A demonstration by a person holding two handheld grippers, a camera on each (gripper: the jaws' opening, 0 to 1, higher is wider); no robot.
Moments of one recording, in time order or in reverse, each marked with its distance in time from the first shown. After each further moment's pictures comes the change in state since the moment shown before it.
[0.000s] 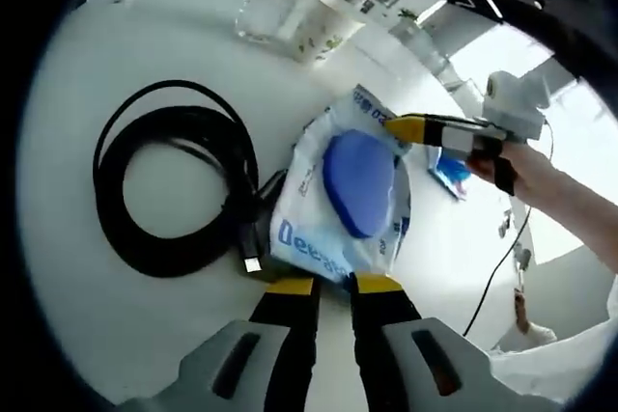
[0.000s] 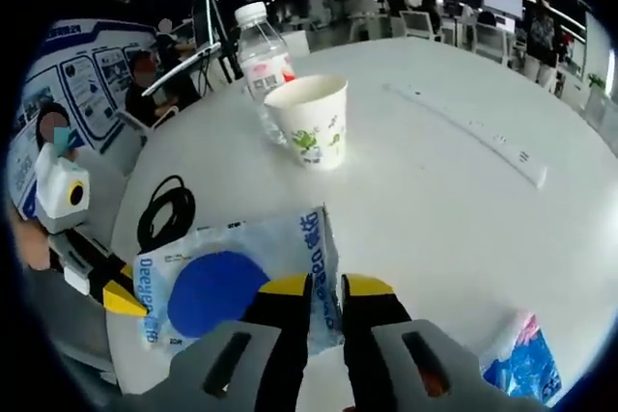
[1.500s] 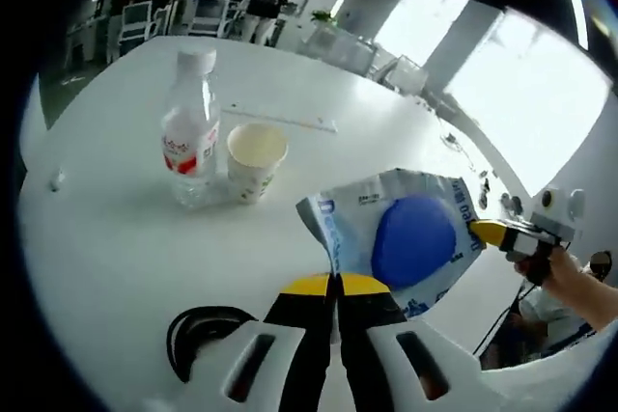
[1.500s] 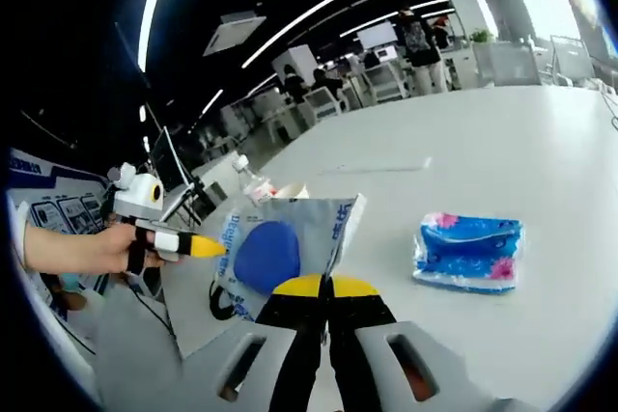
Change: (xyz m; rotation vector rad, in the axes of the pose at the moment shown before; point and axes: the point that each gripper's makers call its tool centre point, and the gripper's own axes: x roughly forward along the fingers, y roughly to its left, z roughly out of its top) left arm -0.038 -0.043 0.136 0.414 -0.031 -0.116; right arm -0.166 0.049 -0.018 0.501 -0.471 -0.194
